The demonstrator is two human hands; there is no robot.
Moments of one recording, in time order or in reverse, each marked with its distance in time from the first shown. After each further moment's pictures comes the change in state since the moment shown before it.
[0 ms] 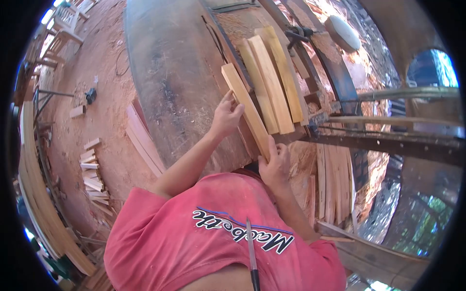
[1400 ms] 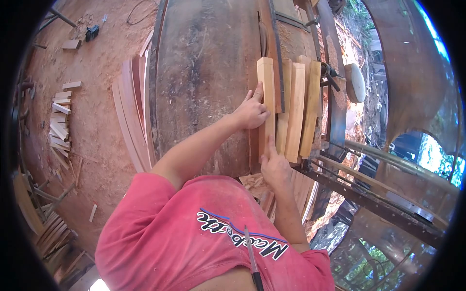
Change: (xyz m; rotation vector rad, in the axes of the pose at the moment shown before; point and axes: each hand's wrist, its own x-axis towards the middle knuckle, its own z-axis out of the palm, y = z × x) left_hand 0.060 -0.022 -0.018 0.289 -0.256 0.301; right_hand 0.090 -0.067 -0.018 -0.464 -0.560 0.073
